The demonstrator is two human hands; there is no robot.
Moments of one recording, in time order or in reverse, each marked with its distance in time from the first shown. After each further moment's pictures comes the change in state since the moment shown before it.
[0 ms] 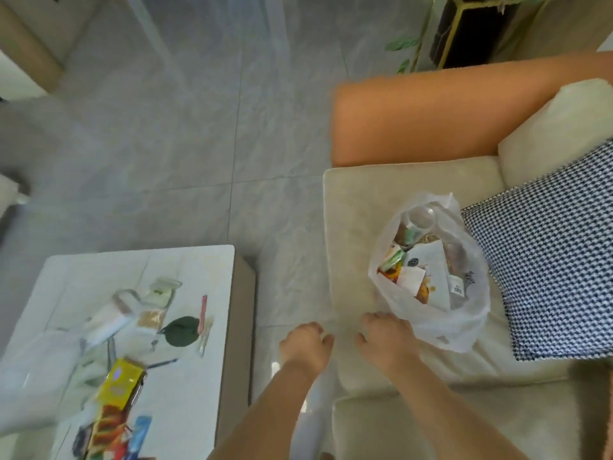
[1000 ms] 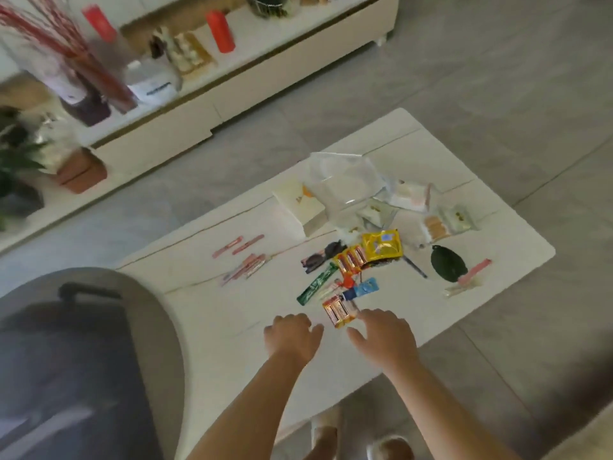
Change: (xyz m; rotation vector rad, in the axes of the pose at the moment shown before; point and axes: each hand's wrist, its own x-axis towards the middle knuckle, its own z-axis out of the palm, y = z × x) left_hand -0.239 -0.477 0.068 -0.544 0.220 -0.850; right_hand -0.147 -0.458 0.196 -0.435 -0.268 -0.916
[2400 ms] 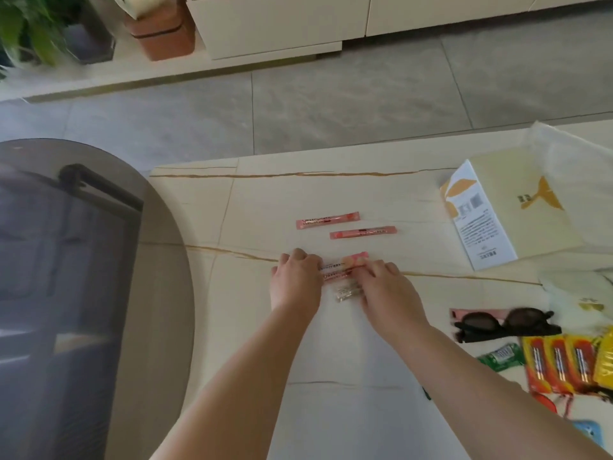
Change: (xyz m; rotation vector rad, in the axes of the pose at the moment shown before) left_hand 0.296 -0.222 0.043 -0.370 0.310 -0.188; right_hand 0.314 -0.190 0.174 -0.264 0.002 -0.538
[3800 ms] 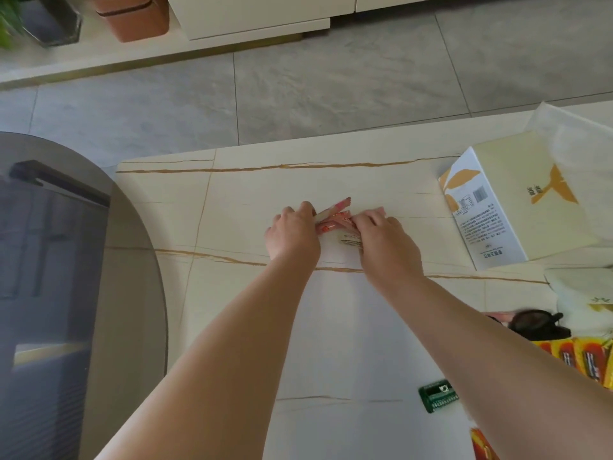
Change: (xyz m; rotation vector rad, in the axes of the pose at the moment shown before) left_hand 0.071 0.032 -0.016 0.032 0.053 -0.076; right_hand 0.058 0.011 -0.027 0.079 0.132 0.136
